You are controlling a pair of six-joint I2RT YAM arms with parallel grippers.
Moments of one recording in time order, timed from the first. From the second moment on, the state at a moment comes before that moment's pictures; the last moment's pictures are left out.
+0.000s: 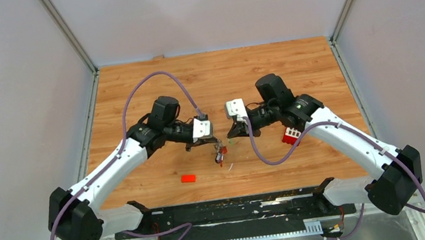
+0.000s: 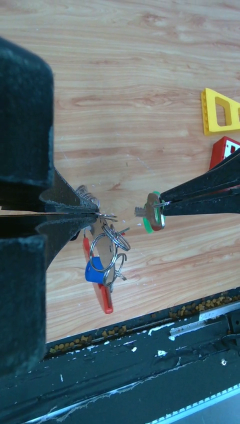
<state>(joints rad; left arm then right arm) -0.62 1.22 0.96 -0.45 0.89 0.81 0.64 1.25 1.13 -0.59 -0.84 -0.78</state>
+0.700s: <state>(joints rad) -0.62 1.20 0.93 -0.38 0.85 0.79 0.64 1.25 1.10 -0.54 -0.89 -0.75</state>
